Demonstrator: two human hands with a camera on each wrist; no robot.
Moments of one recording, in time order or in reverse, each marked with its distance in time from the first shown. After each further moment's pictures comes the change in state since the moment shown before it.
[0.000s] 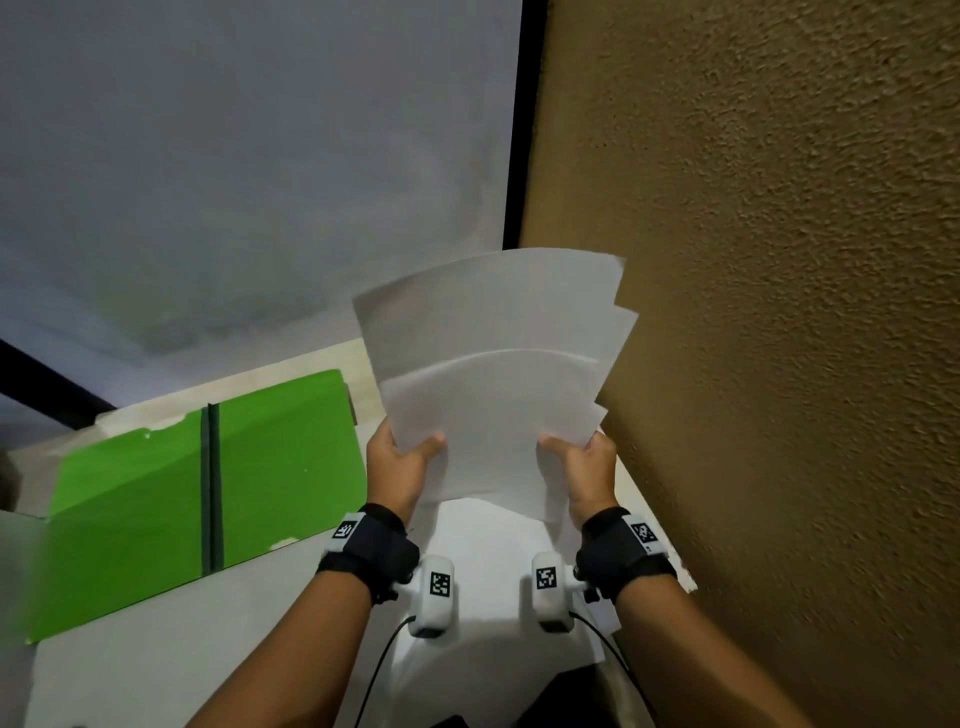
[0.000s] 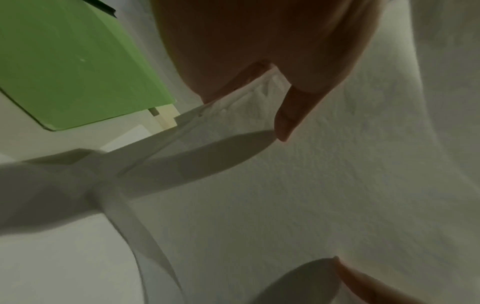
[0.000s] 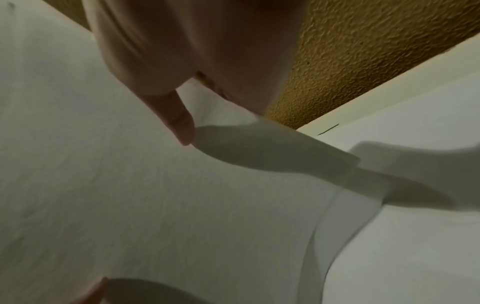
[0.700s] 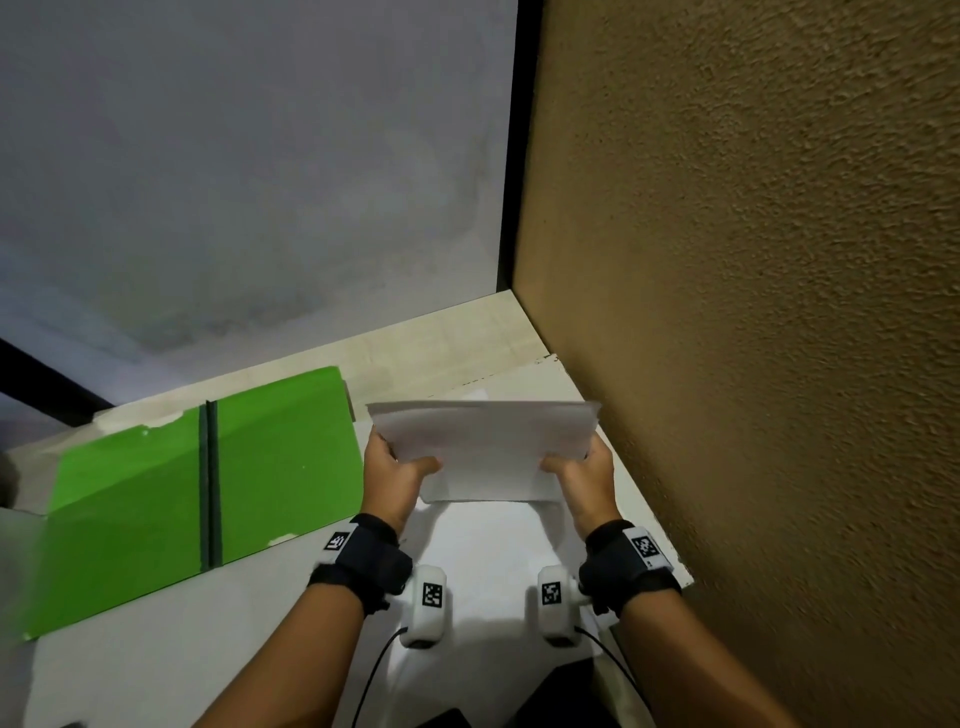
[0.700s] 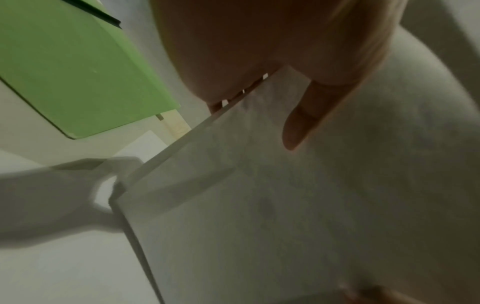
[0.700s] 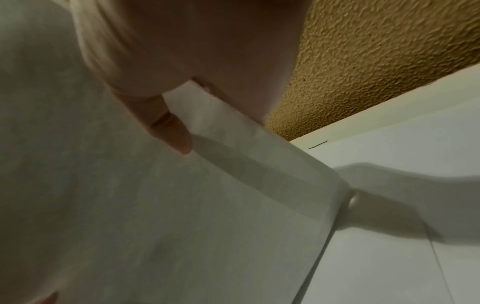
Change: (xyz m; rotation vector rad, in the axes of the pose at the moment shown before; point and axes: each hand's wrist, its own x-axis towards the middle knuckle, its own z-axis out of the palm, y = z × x) left_hand -0.009 -0.014 -0.011 -0.028 -0.060 -0.039; right_hand -0.014 0.008 -0.013 -0.117 -0.066 0.044
